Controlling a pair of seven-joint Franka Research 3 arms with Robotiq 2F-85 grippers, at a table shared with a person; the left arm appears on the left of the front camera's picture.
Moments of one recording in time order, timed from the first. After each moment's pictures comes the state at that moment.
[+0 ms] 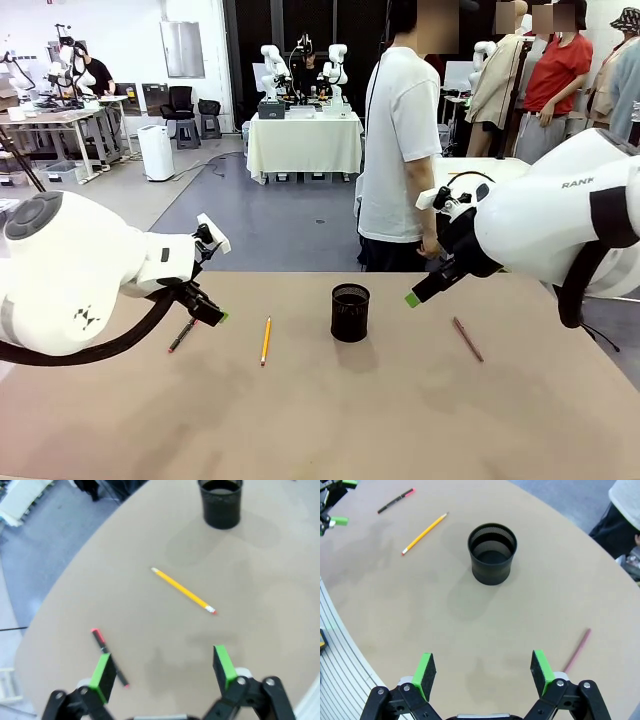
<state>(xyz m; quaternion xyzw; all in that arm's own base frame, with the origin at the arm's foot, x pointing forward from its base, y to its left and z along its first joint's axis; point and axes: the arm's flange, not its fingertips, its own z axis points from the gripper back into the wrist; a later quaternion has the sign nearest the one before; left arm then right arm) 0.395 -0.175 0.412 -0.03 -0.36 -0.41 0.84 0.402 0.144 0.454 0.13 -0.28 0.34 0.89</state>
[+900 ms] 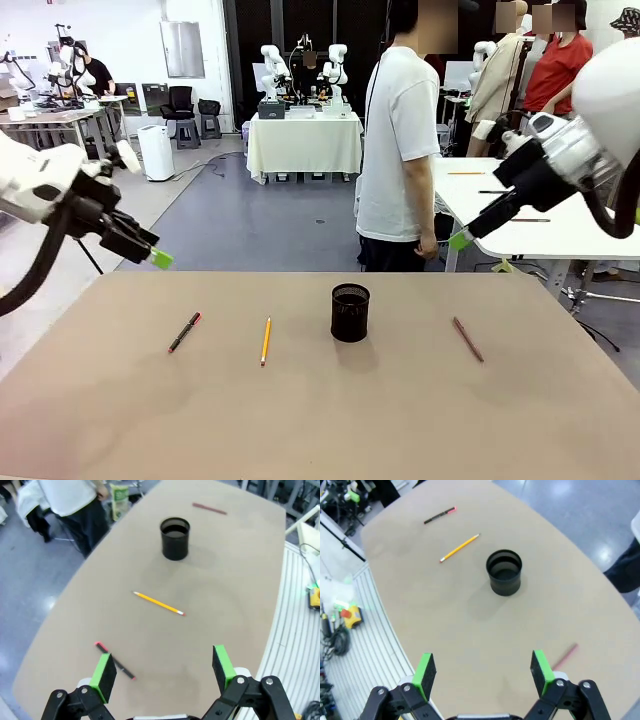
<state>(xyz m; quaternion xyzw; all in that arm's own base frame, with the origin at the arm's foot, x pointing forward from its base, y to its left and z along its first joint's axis) 0.402 -0.061 0.526 -0.18 -0.36 -0.46 0.79 0.432 0.059 0.545 0.22 -0.26 0.41 0.85</state>
